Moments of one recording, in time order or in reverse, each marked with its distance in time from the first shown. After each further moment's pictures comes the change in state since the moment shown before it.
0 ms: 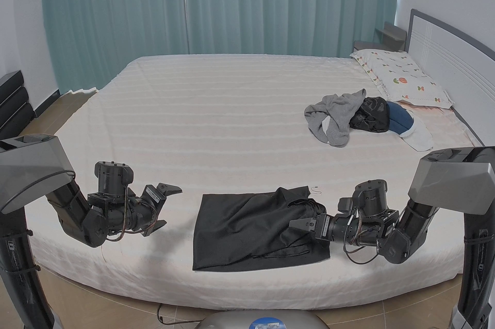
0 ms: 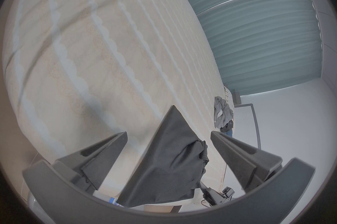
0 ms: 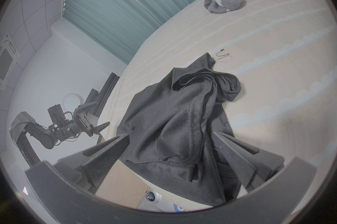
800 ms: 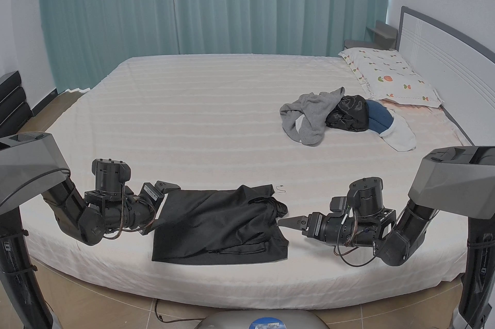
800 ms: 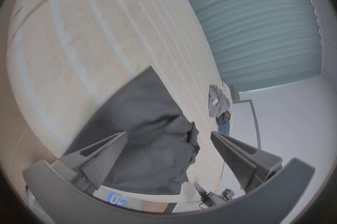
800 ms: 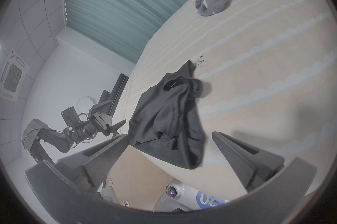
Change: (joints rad) left arm 0.007 -0.027 0.000 0.021 -0.011 -0.011; right arm 0.062 -0.033 -0.025 0.001 0.057 0.125
